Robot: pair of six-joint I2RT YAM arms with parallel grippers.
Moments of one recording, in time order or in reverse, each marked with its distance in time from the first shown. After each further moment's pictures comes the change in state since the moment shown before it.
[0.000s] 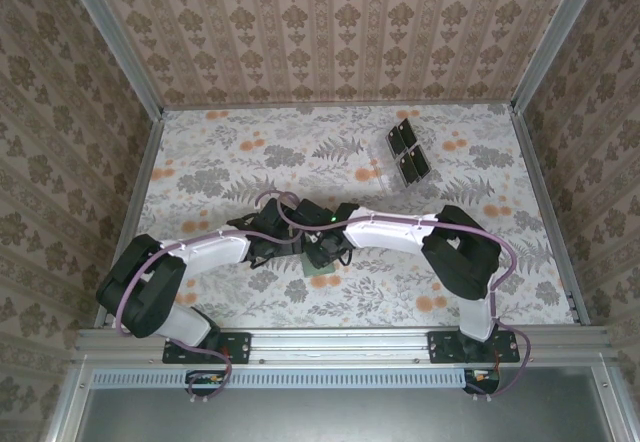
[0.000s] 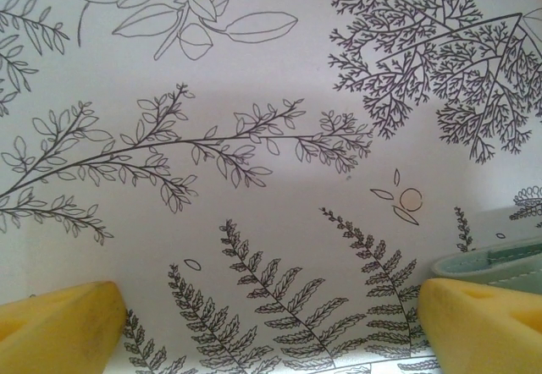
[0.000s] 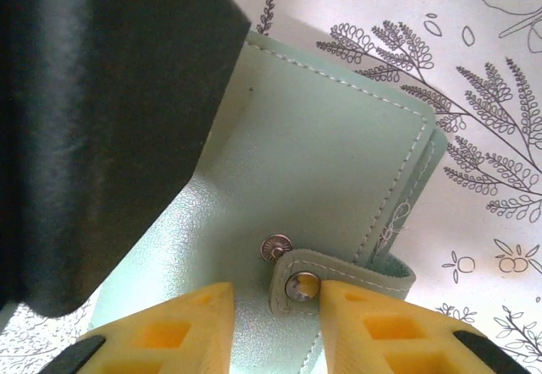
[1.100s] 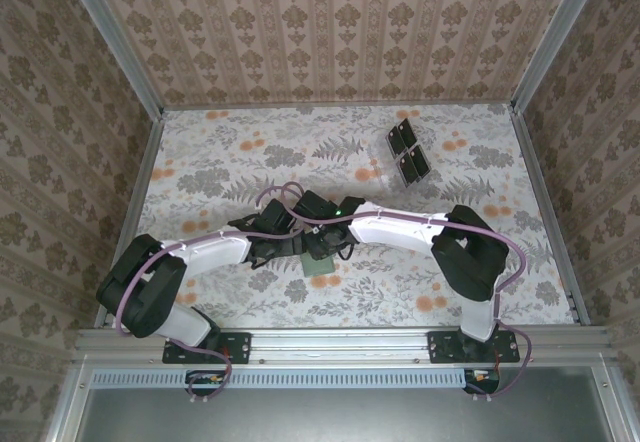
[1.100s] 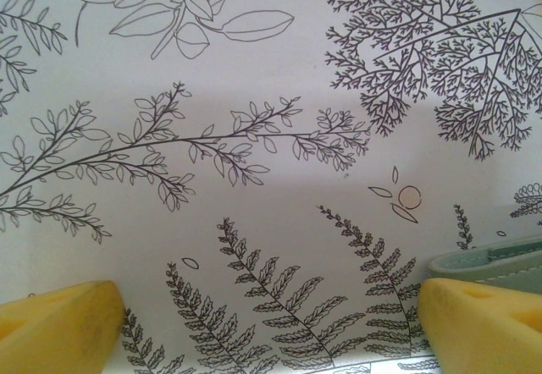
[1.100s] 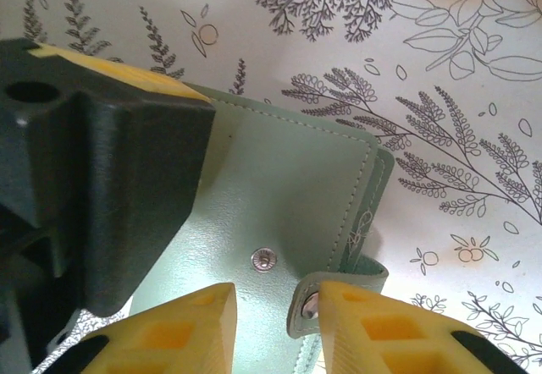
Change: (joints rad) left arm -0.010 0.001 -0.001 0.001 -0.015 0.000; right arm -0.014 -0.030 0.019 -0.009 0.018 0.089
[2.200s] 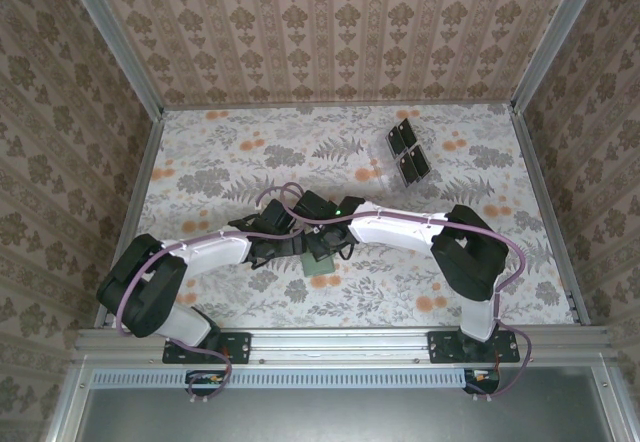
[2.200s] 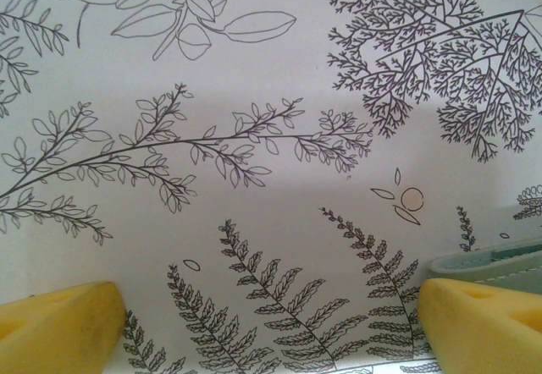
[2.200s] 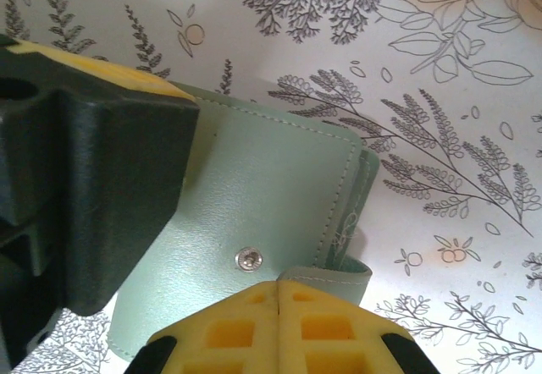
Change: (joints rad) left arm 0.000 0.008 -0.002 0.005 -0.004 0.000; right arm 0.000 0.001 0.004 -0.005 0.011 -0.018
